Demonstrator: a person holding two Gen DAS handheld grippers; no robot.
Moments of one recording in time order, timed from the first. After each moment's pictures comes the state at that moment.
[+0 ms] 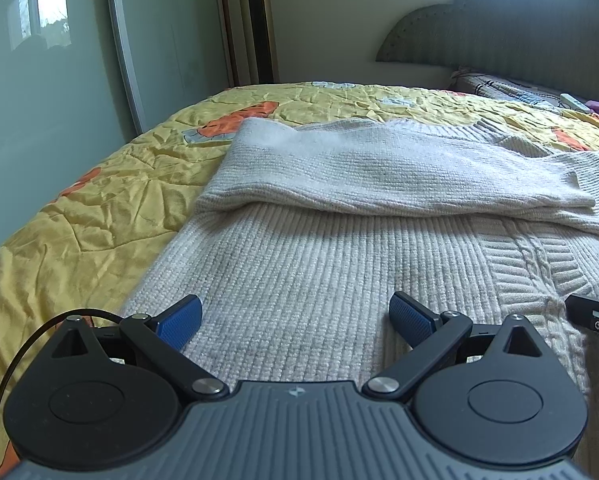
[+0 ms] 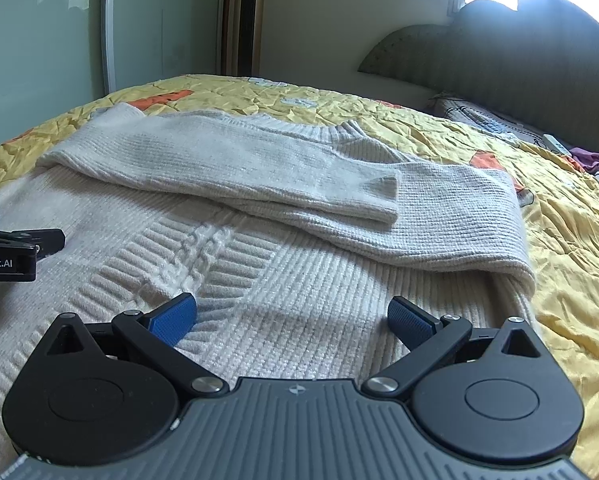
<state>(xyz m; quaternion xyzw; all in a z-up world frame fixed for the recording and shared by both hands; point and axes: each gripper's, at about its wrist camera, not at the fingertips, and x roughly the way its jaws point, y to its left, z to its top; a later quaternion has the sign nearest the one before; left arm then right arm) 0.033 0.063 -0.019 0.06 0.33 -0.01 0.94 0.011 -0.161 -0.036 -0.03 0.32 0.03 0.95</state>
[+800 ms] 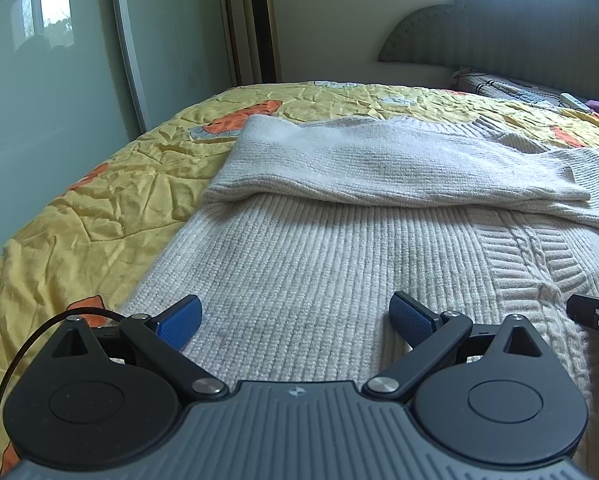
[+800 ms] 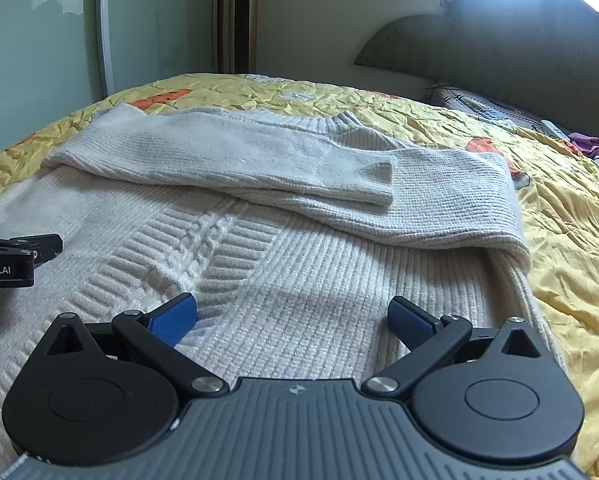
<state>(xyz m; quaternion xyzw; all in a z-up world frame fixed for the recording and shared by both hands) 0.024 0.064 -0.019 0.06 0.33 -0.01 0.94 -0.003 -0.163 -0.037 -0.02 0.33 0.03 0.95</state>
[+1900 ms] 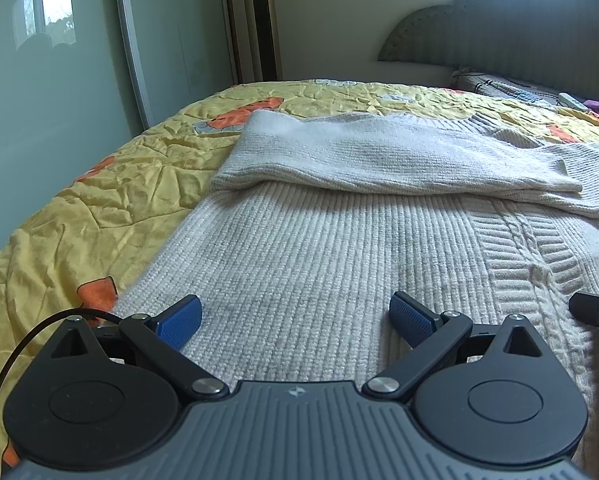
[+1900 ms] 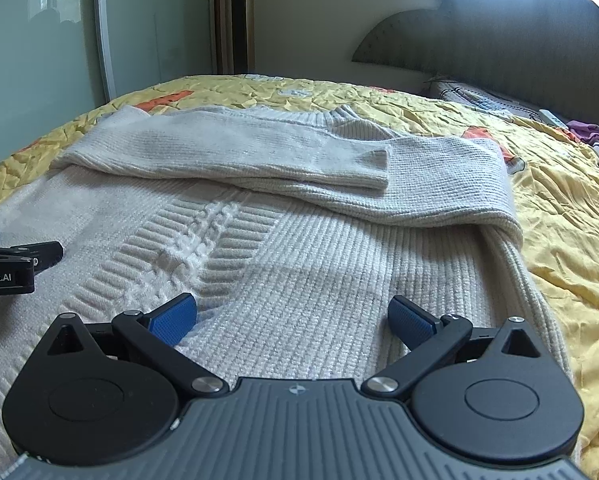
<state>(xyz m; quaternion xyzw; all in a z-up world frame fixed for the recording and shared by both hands) 0.016 0.066 -0.018 0.06 0.33 -0.01 0.94 -0.021 -0.169 -0.037 0.00 0.33 0.03 0.94</state>
